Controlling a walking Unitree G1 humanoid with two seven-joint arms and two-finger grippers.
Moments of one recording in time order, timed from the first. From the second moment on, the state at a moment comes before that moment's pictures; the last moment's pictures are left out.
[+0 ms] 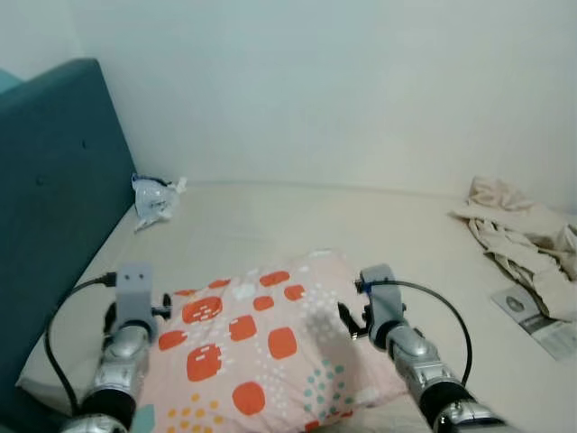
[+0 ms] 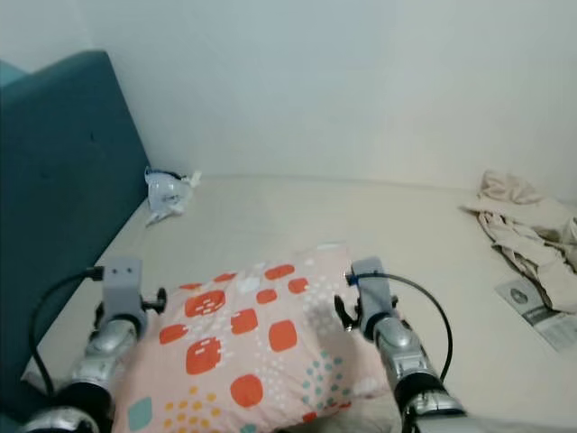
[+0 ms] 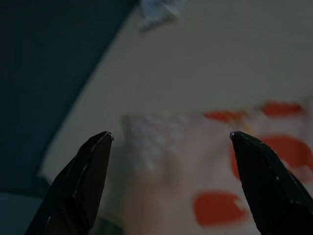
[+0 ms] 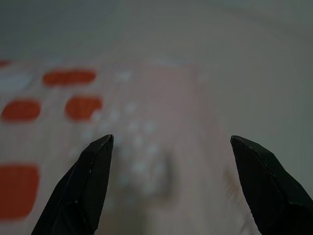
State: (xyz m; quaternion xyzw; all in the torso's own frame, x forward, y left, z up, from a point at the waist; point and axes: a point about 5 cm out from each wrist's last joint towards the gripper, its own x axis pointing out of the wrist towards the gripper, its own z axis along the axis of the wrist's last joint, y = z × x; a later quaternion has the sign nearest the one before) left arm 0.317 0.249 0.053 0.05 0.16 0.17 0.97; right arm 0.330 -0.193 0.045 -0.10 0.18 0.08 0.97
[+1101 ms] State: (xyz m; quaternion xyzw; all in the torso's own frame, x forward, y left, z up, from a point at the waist) left arm 0.272 0.279 0.026 -0.05 0.16 0.15 0.97; right arm 0.323 -0.140 0.041 -0.01 0.15 0.21 0.97
